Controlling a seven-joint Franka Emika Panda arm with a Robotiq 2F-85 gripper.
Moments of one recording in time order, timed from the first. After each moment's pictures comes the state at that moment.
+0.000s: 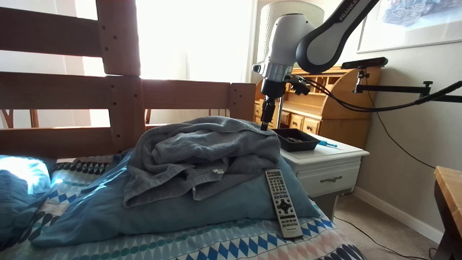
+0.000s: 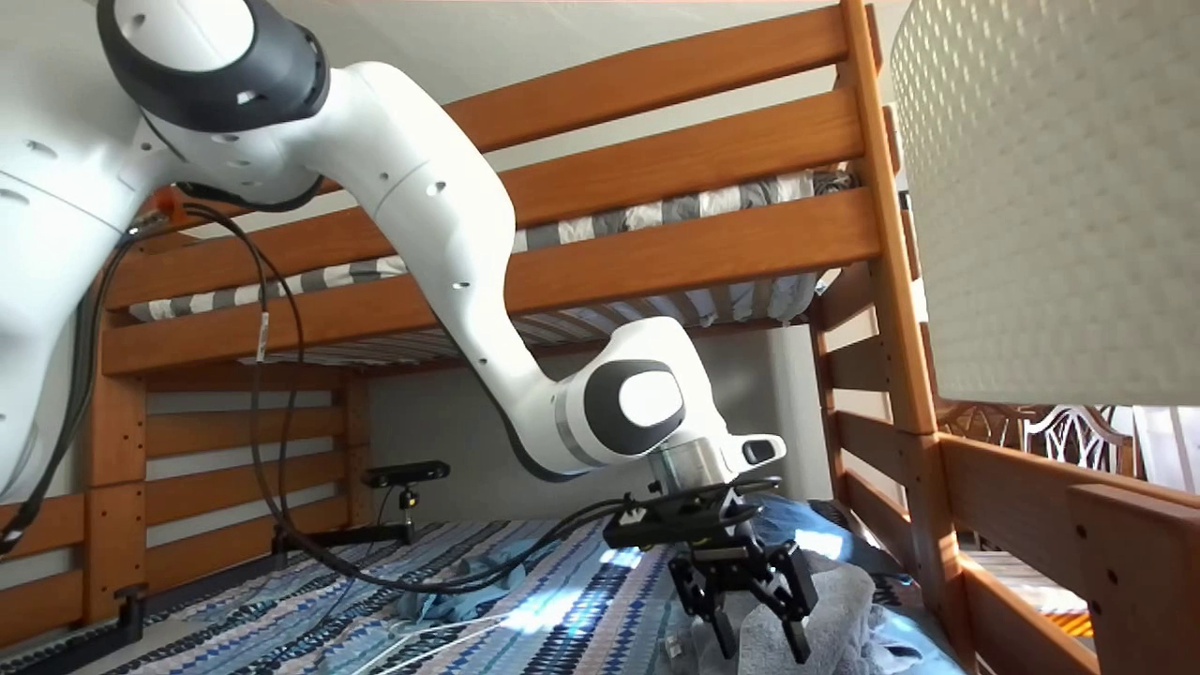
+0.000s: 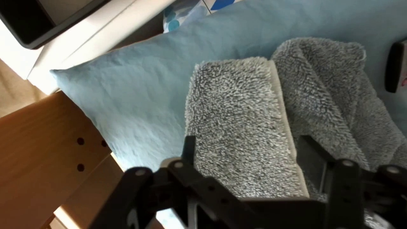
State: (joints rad) arm 0.16 0.45 -0.03 -2.07 -0.36 2.72 -0.15
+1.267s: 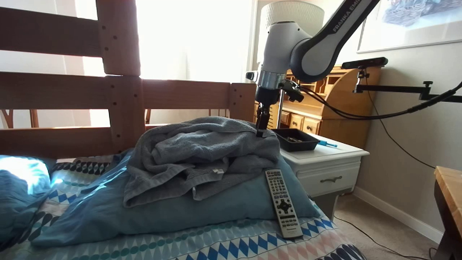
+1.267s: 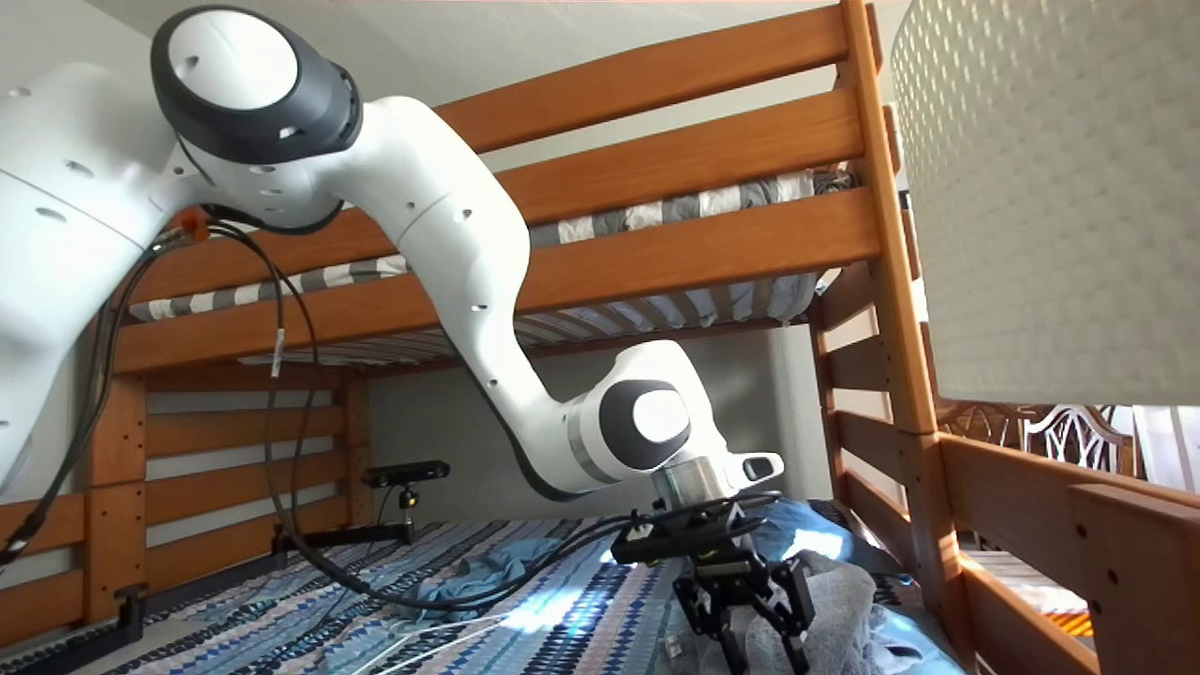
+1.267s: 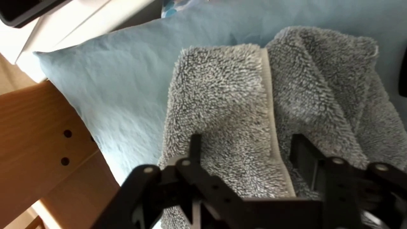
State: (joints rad) arm 0.23 0.52 -0.07 -2.01 -0.42 2.71 -0.11
